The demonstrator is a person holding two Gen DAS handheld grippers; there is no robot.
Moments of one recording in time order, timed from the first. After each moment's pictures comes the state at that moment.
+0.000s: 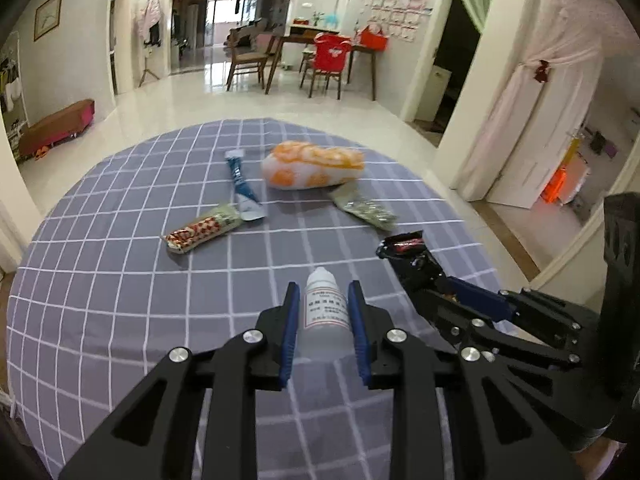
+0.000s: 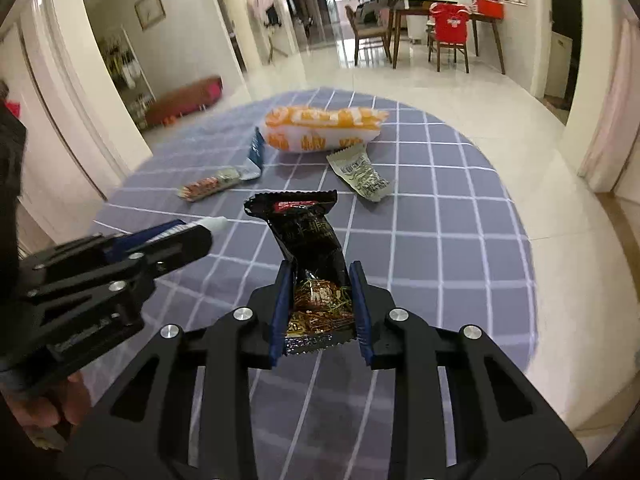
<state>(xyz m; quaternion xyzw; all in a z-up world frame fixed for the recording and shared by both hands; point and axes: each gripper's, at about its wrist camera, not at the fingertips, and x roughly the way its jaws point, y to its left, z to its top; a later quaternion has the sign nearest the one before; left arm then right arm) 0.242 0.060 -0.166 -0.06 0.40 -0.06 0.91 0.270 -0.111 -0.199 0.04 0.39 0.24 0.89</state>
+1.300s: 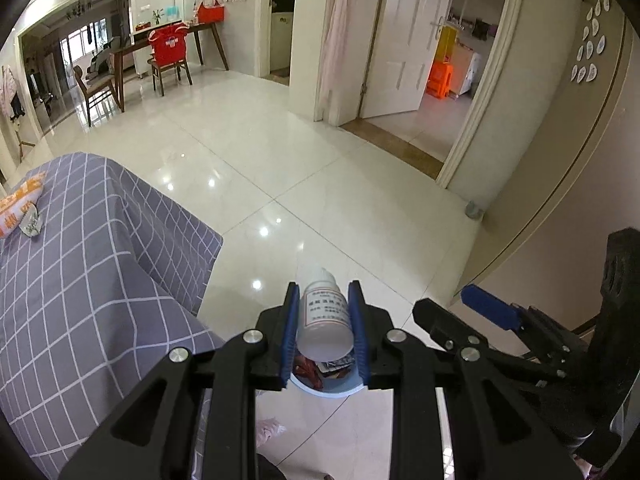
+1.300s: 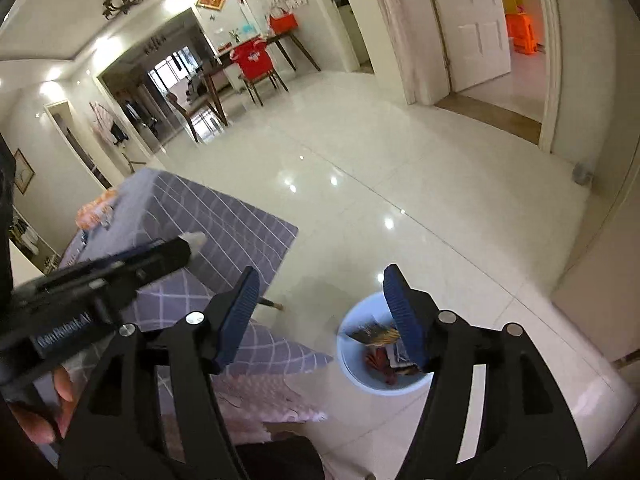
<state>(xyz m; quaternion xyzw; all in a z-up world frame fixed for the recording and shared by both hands) 0.183 -0.262 -0.214 0.08 0.44 -0.27 0.85 0.110 -0.409 -0.263 0.23 0.36 -0.04 0.90</state>
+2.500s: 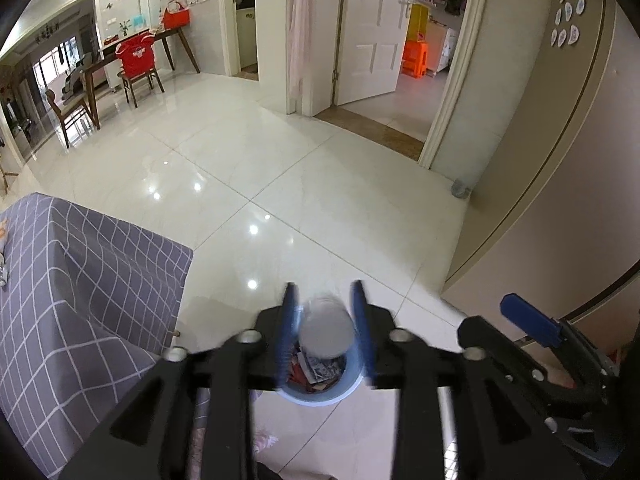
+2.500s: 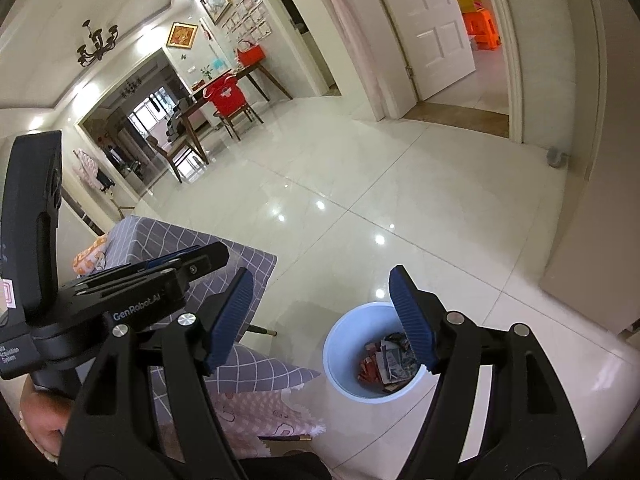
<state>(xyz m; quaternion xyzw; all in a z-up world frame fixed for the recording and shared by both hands) 0.192 -0.332 -0.231 0.13 0.44 -0.30 0.84 0.070 -0.463 -0.252 0.27 0.31 -0.09 0.91</state>
